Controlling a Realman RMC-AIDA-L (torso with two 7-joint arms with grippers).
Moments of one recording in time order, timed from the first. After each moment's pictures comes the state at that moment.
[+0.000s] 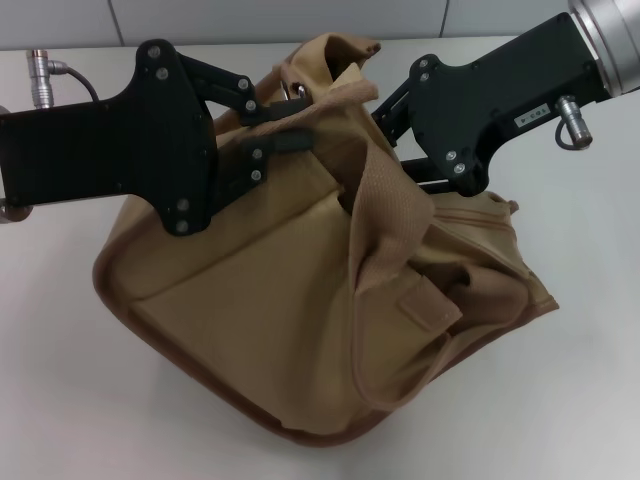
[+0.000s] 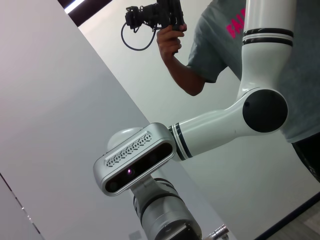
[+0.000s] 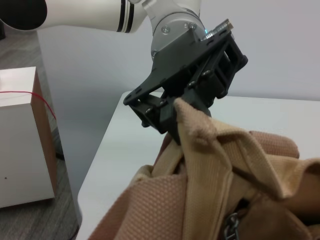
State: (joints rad) left arm -0.42 -2.07 1.01 0.97 1.43 1.87 -0.77; right arm 0.85 2.03 -0.99 -1.09 -2.05 -1.86 1.65
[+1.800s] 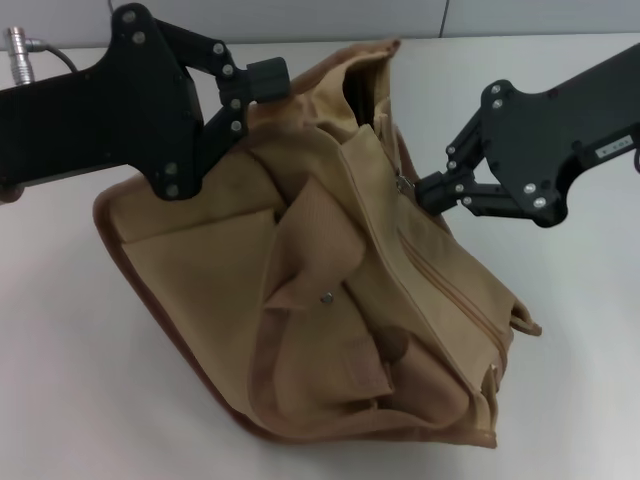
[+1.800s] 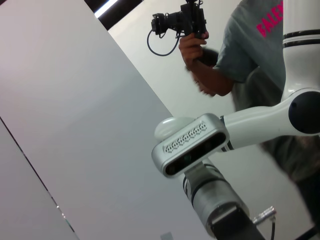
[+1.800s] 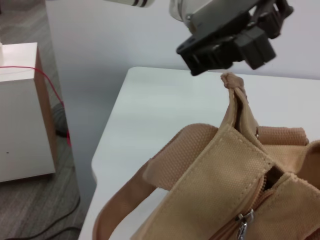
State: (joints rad) left arm -0.40 -2.07 1.00 0.96 1.36 1.83 -0.76; right arm 0.73 2.02 -0.98 -1.27 -2.06 -1.96 1.66
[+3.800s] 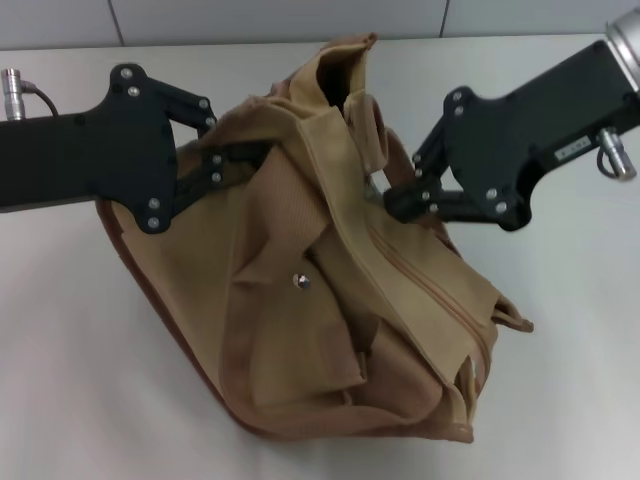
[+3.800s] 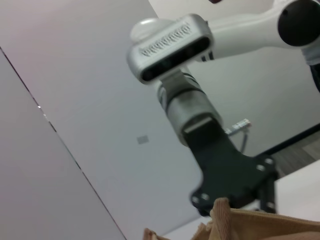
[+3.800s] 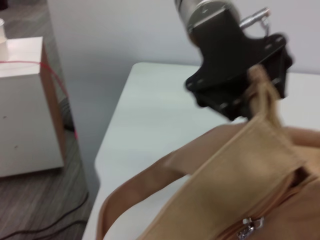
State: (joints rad) left arm -0.32 -2.07 0.99 1.17 1.58 1.74 -0.96; right arm 0.78 2.04 -1.02 -1.24 -2.09 -1.94 1.68
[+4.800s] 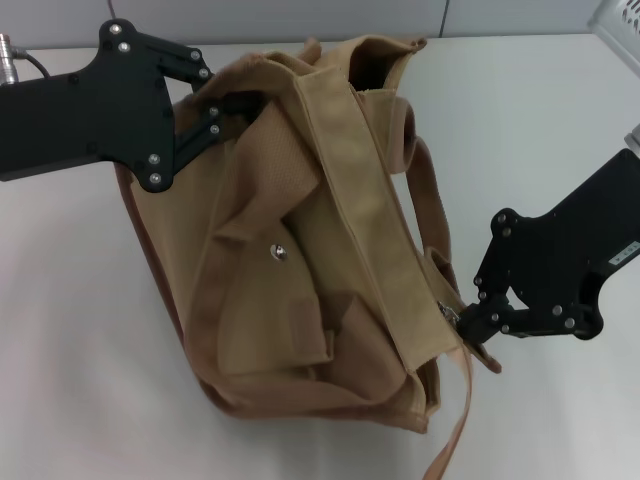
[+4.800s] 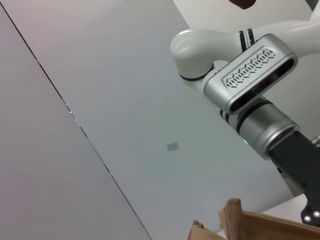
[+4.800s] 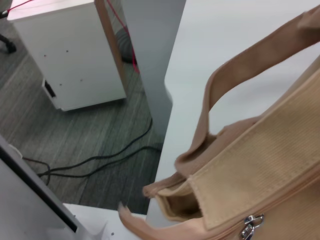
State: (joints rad) left arm -0.33 -2.07 0.99 1.16 1.52 1.67 -0.96; right arm 0.74 2.06 -1.10 -1.29 -2.27 -2.09 1.68
